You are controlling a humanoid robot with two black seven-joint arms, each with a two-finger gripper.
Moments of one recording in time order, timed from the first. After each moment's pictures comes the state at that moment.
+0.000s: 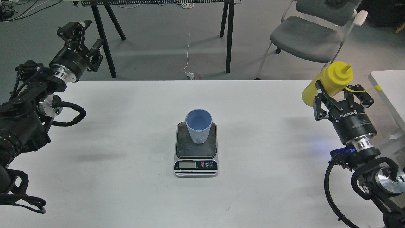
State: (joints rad) left arm -0.97 0.32 -0.39 -0.25 0.07 -0.49 -0.49; right arm 0.05 -0.49 1.10 1.34 0.61 0.49 0.13
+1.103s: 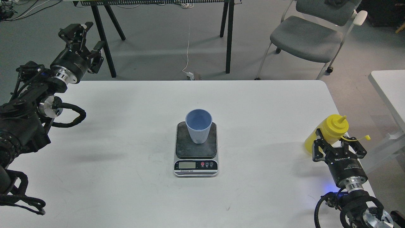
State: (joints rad) left arm -0.97 0.32 -0.39 -0.25 0.07 -0.49 -0.49; right arm -0.07 -0.35 1.15 1.16 0.55 0.49 0.13
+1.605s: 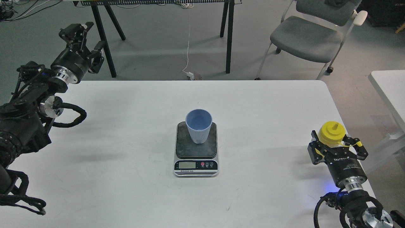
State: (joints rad) left arm -0.97 0.32 -0.39 -0.25 0.07 -0.49 -0.49; right arm -0.07 -0.34 1.15 1.16 0.53 0.49 0.13
